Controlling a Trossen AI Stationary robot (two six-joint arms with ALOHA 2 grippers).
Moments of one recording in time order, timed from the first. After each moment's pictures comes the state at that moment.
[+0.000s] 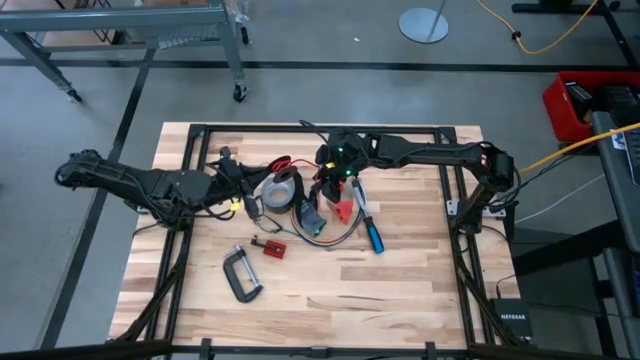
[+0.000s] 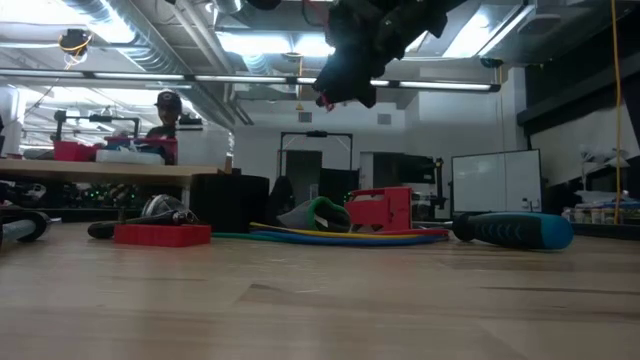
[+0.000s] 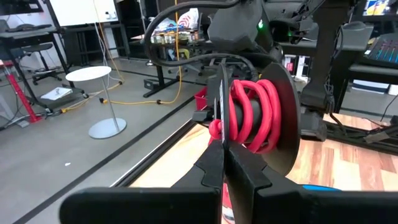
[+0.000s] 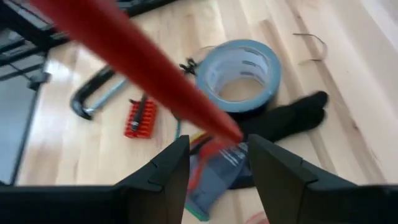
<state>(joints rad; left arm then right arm) -0.25 0.95 0.88 -0.12 -0.80 -0.10 -0.24 1.72 1.41 -0.43 -0.31 0.12</state>
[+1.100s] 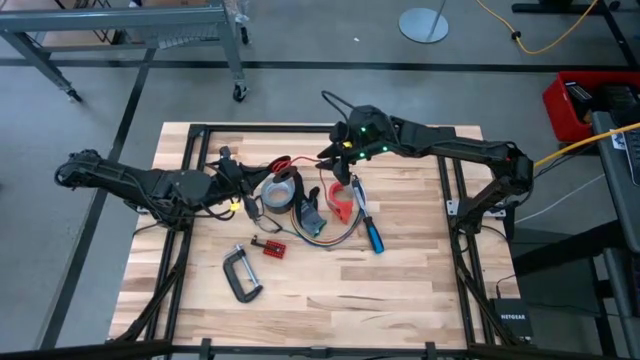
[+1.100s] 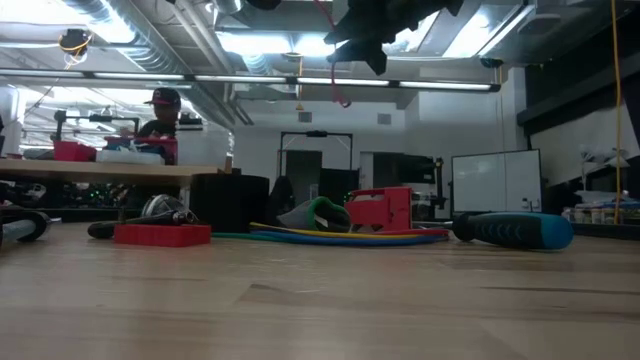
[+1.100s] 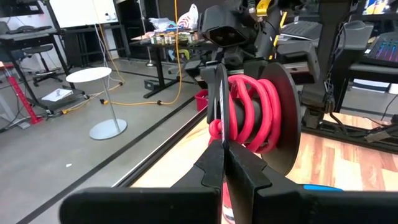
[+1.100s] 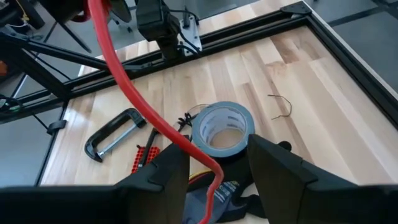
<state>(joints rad) -0.25 0.95 0.88 -0.12 -0.80 -0.09 -0.31 1.57 1.41 -0.38 -0.33 0.12</state>
